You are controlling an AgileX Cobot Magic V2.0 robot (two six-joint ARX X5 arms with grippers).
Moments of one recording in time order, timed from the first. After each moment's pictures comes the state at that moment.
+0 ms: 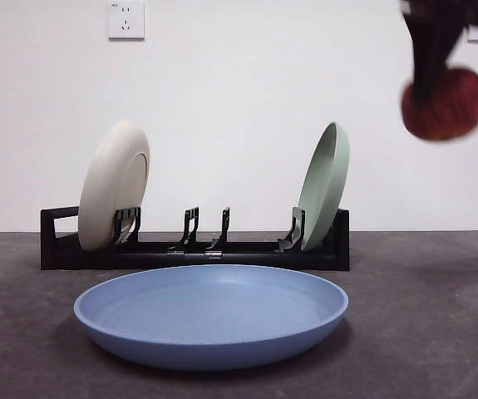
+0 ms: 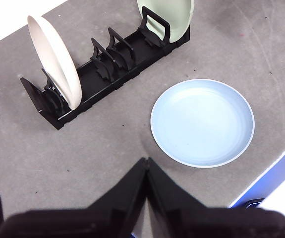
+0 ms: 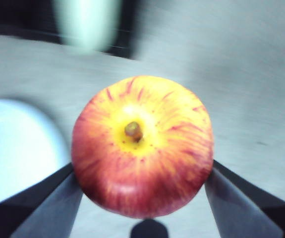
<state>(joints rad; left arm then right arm) -1.20 0.77 1.31 -1.32 -0.57 -0.30 0.33 1.31 1.27 -0.94 -0.03 0.09</state>
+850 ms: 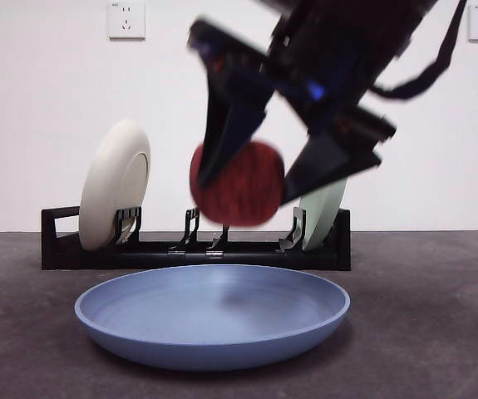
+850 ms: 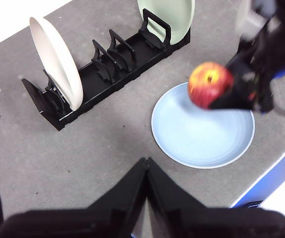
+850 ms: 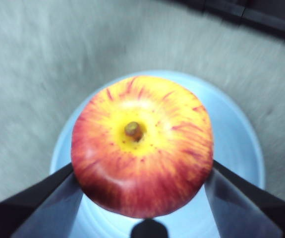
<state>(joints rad) -1.20 0.76 1.31 -1.32 -0.57 -0.29 0.90 1.38 0.84 -0.23 0.07 0.28</state>
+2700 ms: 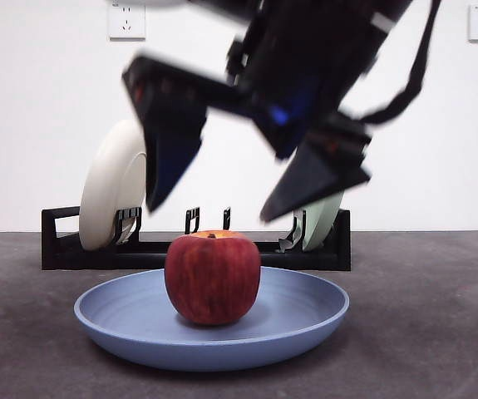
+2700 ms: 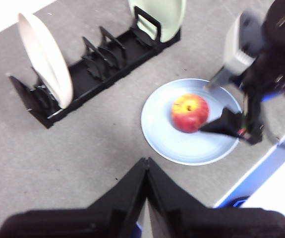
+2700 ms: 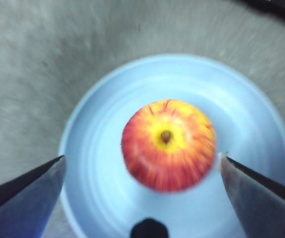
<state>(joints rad) -1.20 0.76 1.31 -1.32 -0.52 -0.30 1.04 1.40 0.84 -0.22 0.23 0.31</state>
